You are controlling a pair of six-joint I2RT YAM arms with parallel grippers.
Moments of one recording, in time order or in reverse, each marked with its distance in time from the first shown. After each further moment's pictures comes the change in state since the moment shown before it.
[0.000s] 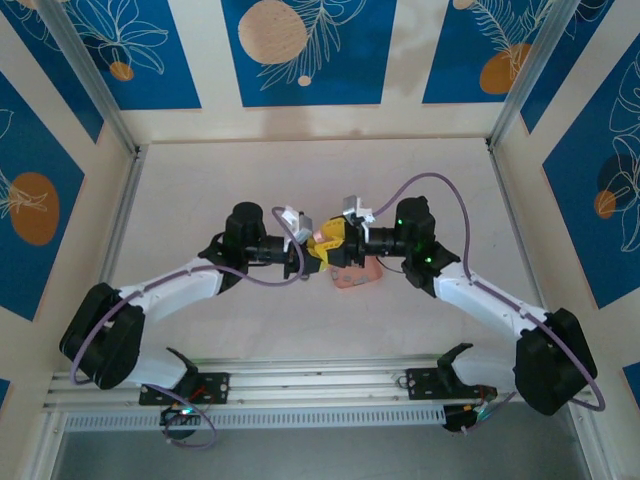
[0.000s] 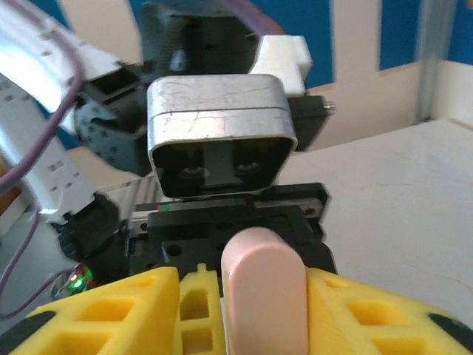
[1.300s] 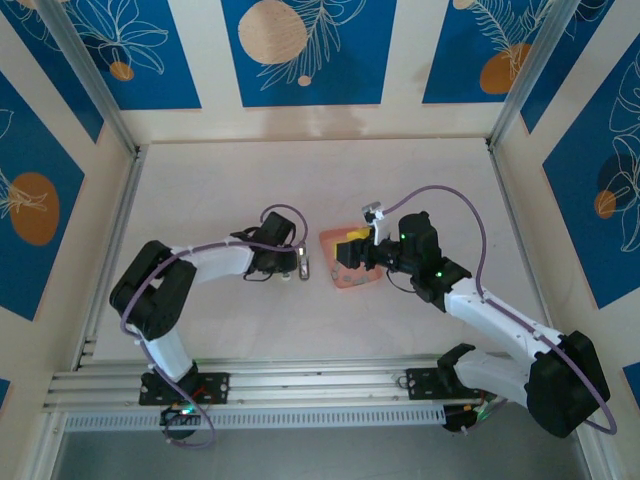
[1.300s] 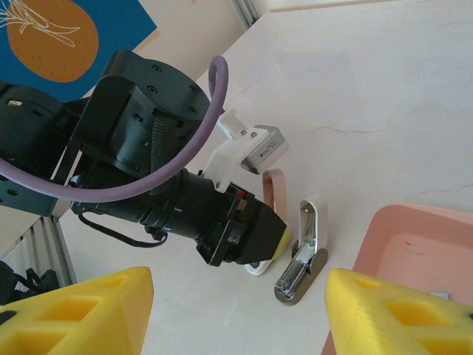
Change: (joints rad) left arm -0.002 0.356 0.188 -0.660 -0.905 -0.632; right arm 0.000 -0.101 -0.085 -0.264 0.406 0.250
